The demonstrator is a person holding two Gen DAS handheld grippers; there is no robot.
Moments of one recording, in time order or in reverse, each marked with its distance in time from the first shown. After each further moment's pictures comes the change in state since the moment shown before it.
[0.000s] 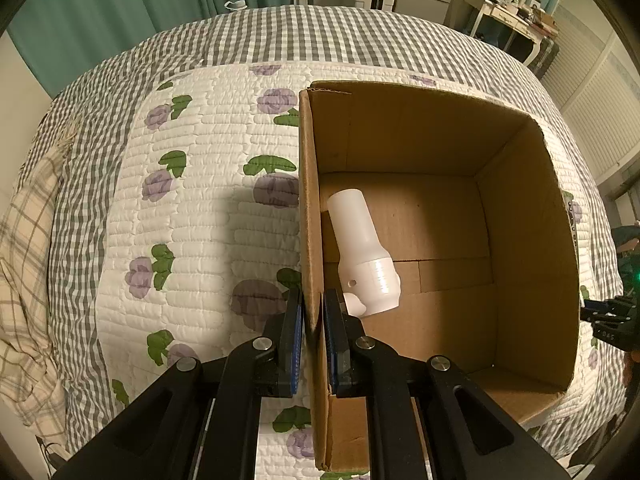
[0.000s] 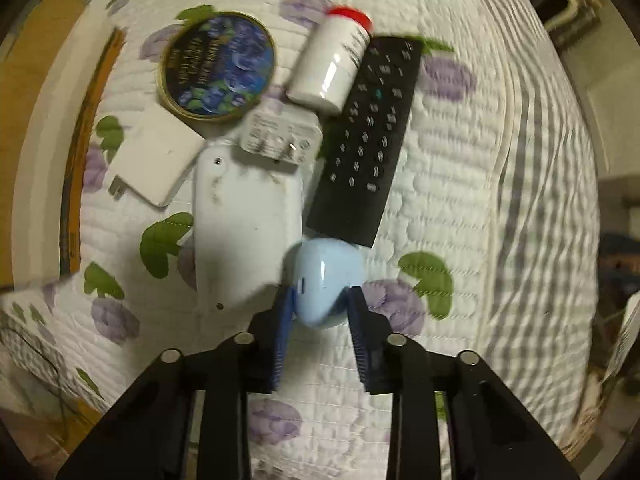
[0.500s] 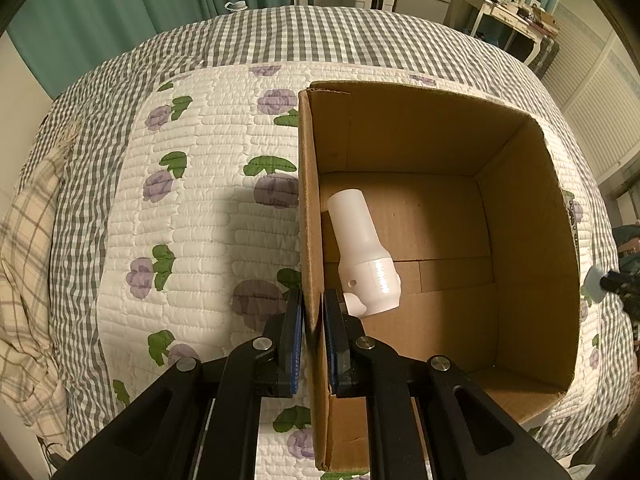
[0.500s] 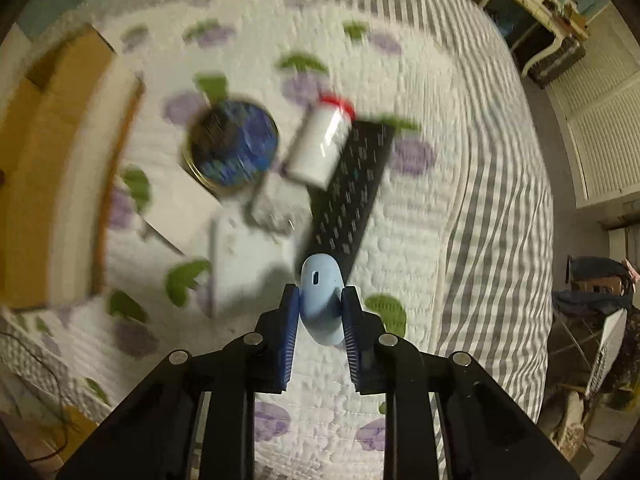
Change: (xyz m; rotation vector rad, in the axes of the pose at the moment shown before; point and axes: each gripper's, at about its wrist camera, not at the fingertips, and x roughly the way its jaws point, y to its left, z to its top) left arm 0.000 0.000 -0.001 -0.002 -0.001 0.003; right arm -0.069 0.006 0.020 -0.088 -0.127 -0.041
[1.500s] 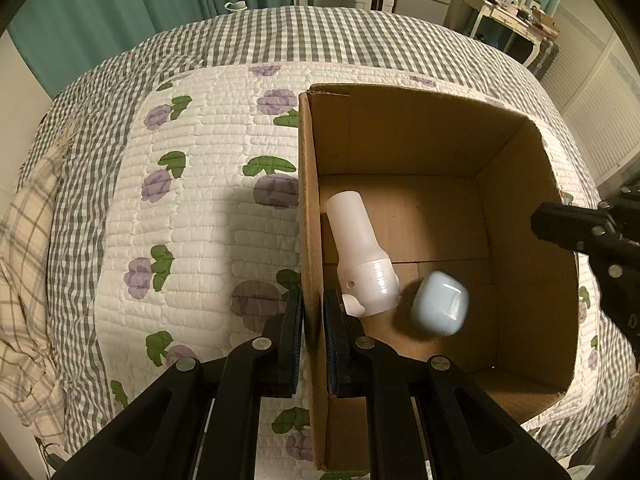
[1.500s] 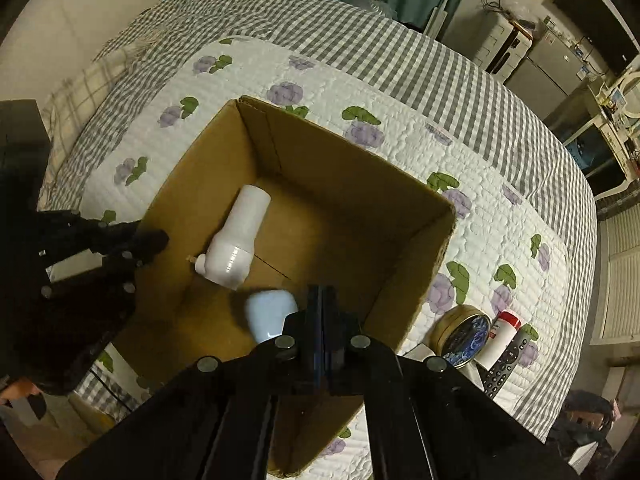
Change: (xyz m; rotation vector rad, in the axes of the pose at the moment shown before) left arm 0.000 0.001 0.000 -0.031 -0.003 -0.002; right arm -0.050 0.241 0.110 -0.503 -0.141 0.154
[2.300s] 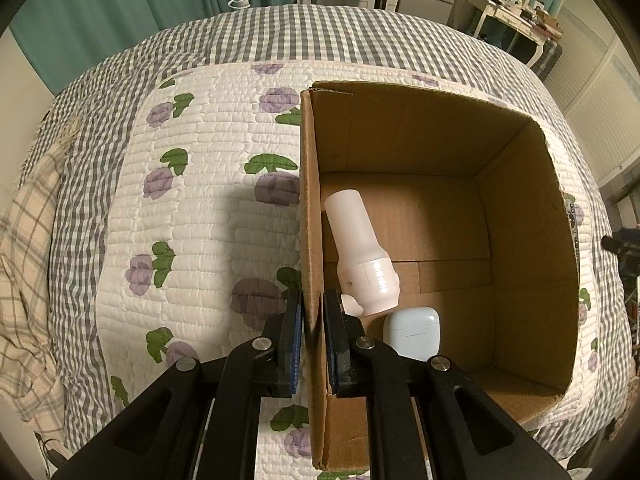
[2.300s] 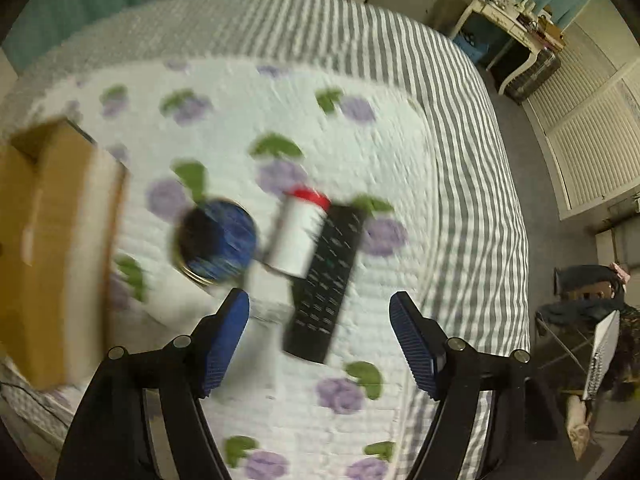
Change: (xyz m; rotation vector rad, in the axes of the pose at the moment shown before) left arm -0.001 0.000 -0.001 -0.009 0.003 0.016; right arm 0.028 -0.228 -0.108 0.154 0.104 -0.146
